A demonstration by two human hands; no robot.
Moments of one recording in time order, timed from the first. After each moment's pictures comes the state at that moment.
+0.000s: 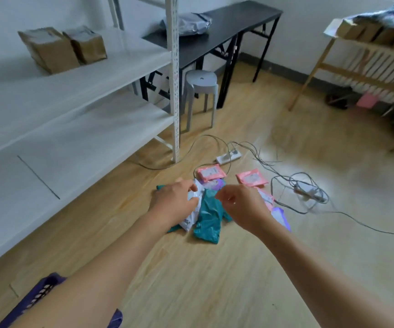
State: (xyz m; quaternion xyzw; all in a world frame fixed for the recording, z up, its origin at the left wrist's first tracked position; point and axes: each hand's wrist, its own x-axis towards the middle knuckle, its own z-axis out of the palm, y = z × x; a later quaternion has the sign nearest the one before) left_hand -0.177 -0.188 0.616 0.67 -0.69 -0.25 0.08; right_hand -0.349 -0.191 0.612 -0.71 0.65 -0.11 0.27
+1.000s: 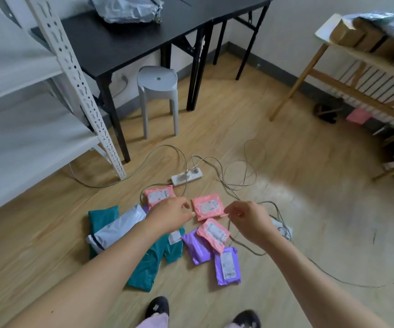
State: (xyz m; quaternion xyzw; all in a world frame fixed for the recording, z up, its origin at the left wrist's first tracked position) left_hand -0.465 -0.538 0.557 0.66 -0.63 -0.41 0.00; right_hand -0.669 -0.541 0.570 -0.68 0.68 -0.01 0.29
